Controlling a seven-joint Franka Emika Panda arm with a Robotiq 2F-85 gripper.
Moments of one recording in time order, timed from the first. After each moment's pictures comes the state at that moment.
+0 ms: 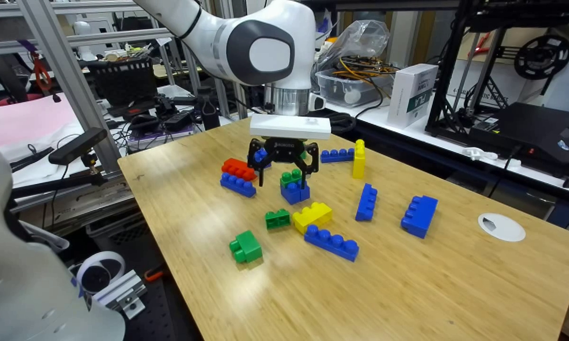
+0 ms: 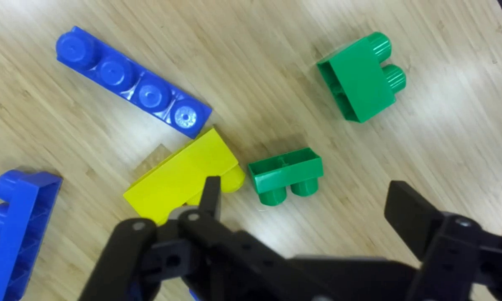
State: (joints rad) arm 0.04 -0.04 0.00 -2.39 -0.06 2.20 -0.92
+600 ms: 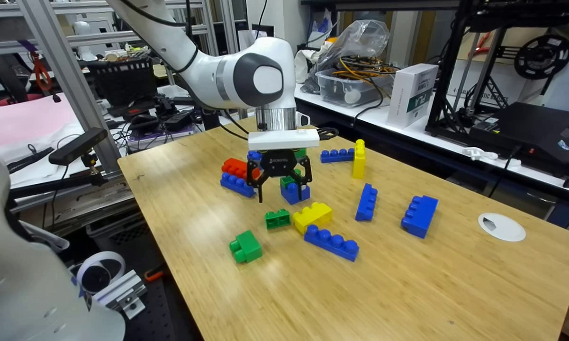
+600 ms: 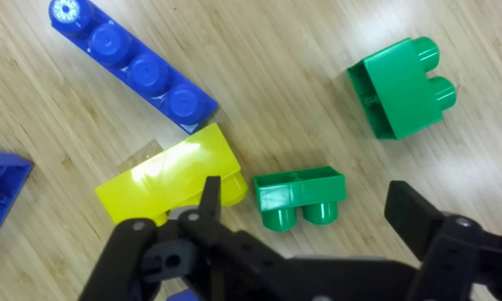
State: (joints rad) arm 0.08 0.09 0.06 -2.40 -0.29 2.28 -0.76
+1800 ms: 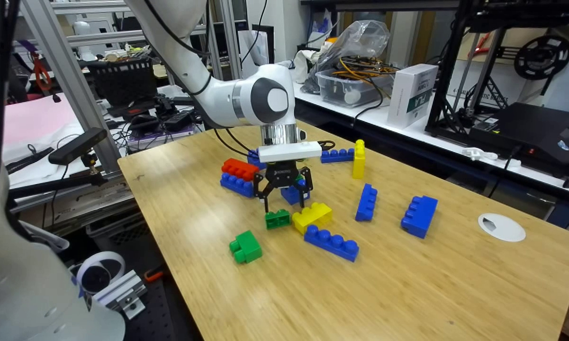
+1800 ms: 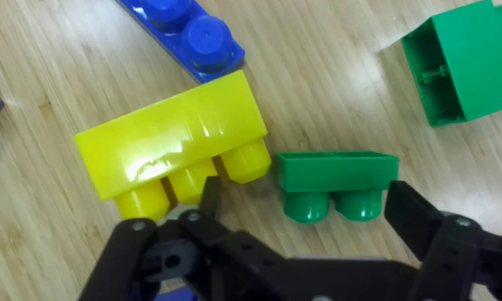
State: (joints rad) arm 0.10 0.27 0.10 -2.30 -0.41 2.31 -0.72
